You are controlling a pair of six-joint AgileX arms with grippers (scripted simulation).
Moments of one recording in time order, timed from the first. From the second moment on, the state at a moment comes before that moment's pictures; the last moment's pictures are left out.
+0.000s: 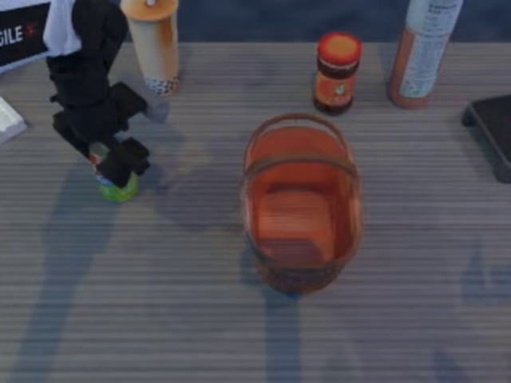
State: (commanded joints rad) left arm -0.20 2.34 1.82 -1.06 0.00 0.63; right arm 0.00 0.00 0.00 0.00 0.00 0.00
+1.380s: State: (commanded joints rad) left arm -0.31 2.16 1.38 0.55 1.11 0.11; right arm 0.00 0.00 0.00 0.00 0.00 0.00
